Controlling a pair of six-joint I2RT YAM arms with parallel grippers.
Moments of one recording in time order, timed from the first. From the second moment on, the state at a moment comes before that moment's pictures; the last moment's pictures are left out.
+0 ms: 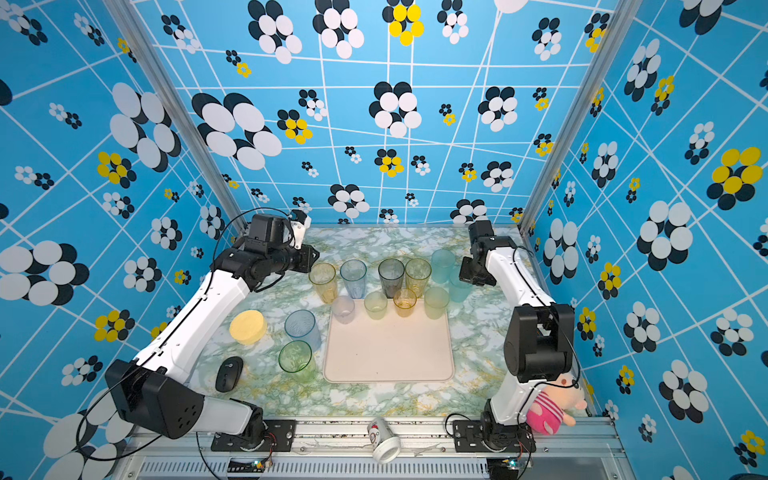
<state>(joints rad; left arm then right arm) -0.28 1.43 1.43 -0.71 0.16 -0.09 0.06 1.73 1.48 -0.99 0.13 0.33</state>
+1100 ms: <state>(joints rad) -0.33 1.48 1.54 -0.77 0.15 -0.09 0.64 1.34 1.63 -1.32 0.29 0.36</state>
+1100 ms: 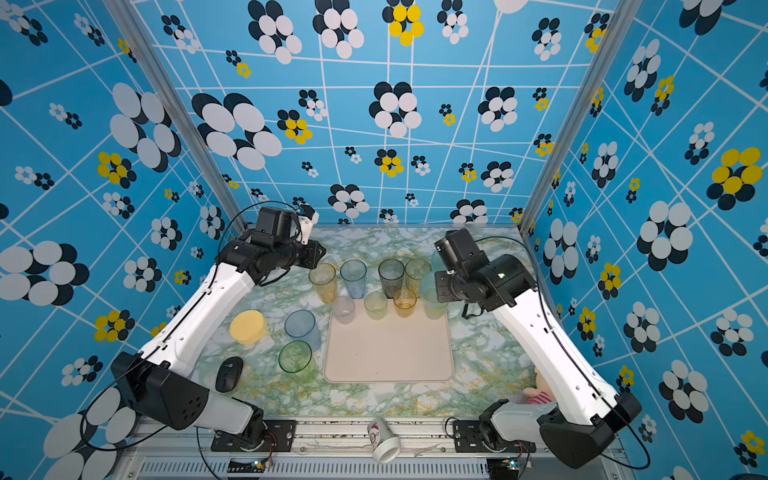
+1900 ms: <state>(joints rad) -0.27 1.42 1.51 -0.79 0.19 -0.09 0.97 1.90 1.73 -1.01 0.11 0.46</state>
